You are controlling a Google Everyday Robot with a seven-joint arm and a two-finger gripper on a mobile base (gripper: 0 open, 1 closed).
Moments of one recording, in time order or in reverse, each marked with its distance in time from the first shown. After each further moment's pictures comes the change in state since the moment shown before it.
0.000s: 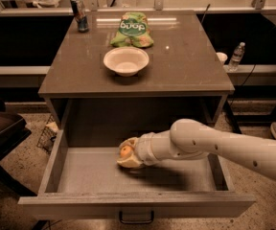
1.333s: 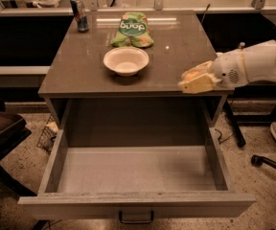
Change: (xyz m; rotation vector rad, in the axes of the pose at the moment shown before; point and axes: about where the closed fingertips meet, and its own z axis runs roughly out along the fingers) arm -0.096 -0.122 -0.285 0.093 -0.077 0.260
